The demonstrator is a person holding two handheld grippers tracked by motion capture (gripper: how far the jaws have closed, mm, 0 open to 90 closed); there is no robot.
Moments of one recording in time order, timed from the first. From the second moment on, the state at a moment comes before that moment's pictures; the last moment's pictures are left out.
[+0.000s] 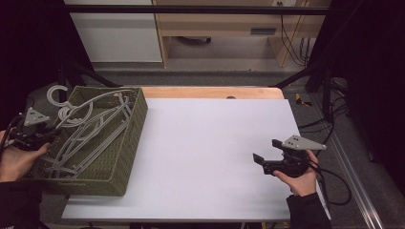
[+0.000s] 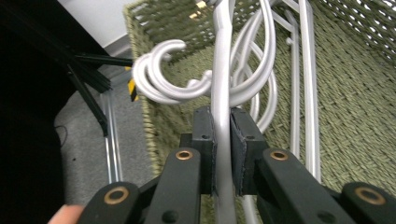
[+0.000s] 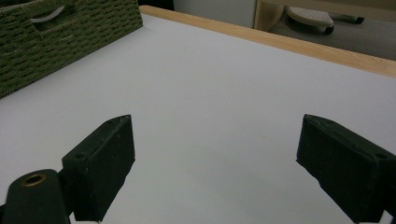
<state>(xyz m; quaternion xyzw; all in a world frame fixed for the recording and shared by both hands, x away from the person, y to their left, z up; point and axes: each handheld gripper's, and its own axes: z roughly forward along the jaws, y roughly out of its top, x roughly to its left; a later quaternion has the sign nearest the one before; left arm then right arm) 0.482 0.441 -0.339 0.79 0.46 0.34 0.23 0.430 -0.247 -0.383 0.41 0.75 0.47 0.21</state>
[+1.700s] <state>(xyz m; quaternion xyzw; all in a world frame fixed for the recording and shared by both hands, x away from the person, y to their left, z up) 0.429 0.339 -0.349 0.74 0.39 0.26 0.47 0.428 -0.250 -0.387 0.40 0.75 0.49 0.21</state>
